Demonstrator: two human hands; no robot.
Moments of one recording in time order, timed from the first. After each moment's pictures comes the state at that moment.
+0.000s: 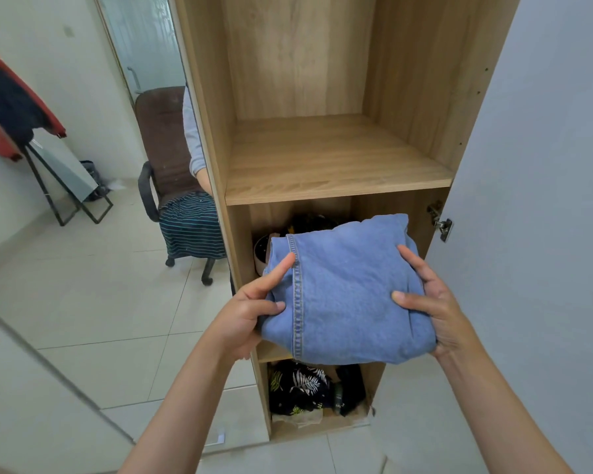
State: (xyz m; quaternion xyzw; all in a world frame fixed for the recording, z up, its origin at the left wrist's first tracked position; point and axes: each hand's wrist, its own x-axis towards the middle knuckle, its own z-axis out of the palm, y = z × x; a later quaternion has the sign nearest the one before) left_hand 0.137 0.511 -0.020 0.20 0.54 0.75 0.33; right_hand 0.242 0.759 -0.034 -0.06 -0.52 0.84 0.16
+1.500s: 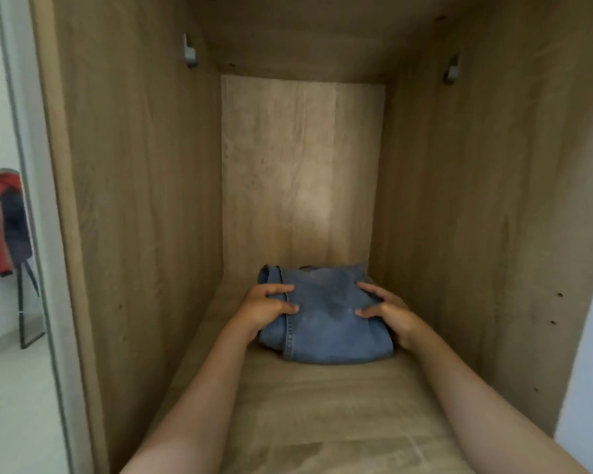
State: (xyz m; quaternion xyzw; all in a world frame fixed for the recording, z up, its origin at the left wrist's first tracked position) left_hand -0.192 0.702 0.130 0.19 0.74 0.63 0.08; right_hand -0.134 0.942 0.108 -0.06 -0.74 0.65 0.14
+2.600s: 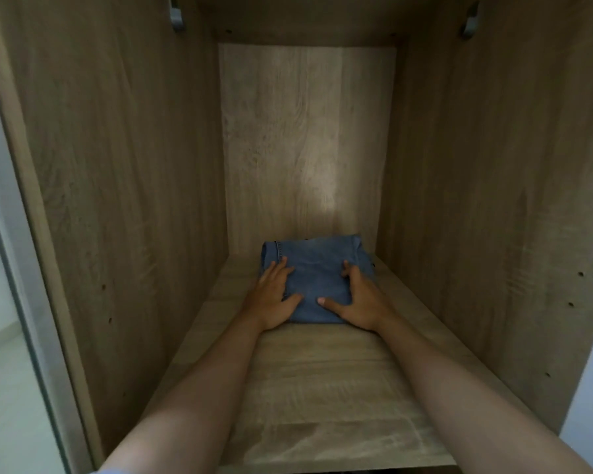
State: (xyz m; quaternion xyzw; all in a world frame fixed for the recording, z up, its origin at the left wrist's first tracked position) left_hand -0.235 0.716 0.076 0.32 0.90 0.29 -0.13; right_hand -0.155 0.908 0.085 -0.01 -0.93 0.29 0.21
